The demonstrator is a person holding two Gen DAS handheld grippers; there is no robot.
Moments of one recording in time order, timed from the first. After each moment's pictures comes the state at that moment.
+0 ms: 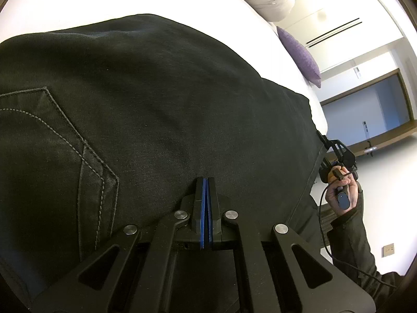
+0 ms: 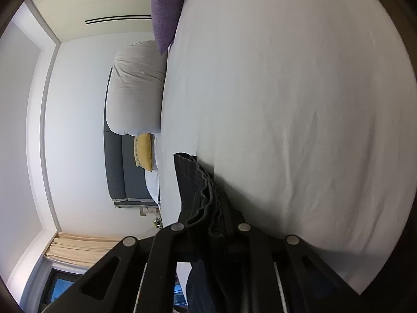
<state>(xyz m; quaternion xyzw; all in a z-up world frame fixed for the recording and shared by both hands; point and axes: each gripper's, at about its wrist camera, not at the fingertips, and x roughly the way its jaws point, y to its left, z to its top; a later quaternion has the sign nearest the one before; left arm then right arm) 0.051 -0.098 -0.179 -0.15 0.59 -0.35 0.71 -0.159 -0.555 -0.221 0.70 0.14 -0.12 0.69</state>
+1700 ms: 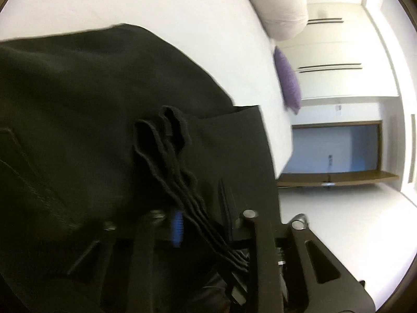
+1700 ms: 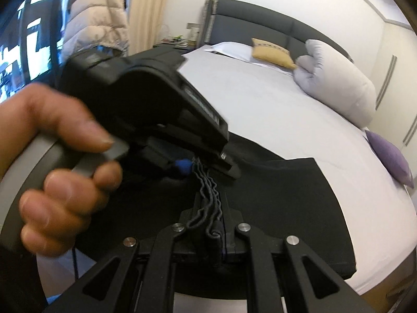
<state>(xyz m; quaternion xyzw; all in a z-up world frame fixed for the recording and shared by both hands) 0.126 -0.095 -0.169 -0.29 0.63 -0.35 0.63 -0.070 -0.100 -0.112 -0.11 0.37 0.01 0.92</state>
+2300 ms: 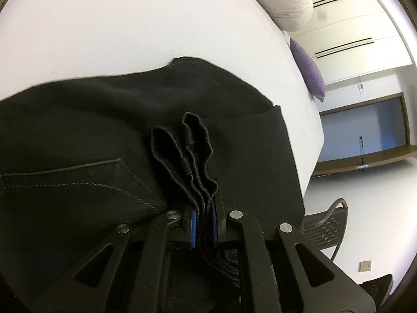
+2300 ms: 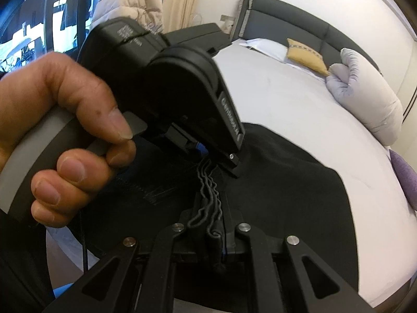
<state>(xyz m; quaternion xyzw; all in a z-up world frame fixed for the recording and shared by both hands) 0.129 -0.051 -0.165 -0.19 0.63 -0.33 0.68 -0.056 -0.044 -0.136 -0.15 0.40 0.08 0.90</state>
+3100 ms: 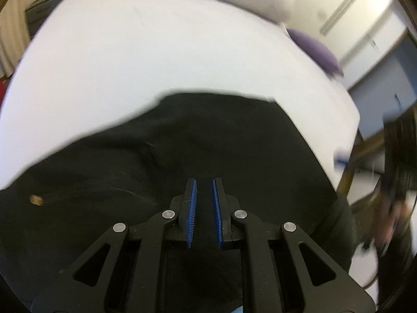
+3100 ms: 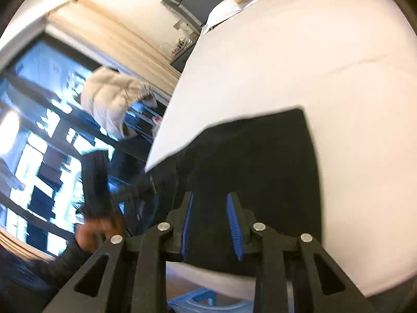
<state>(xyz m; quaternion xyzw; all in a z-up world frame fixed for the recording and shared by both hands) 0.076 -0.093 -0.109 -0.01 0.55 -0.30 0.78 -0.044 -0.305 -0.099 0.32 0.44 0.19 0.82</state>
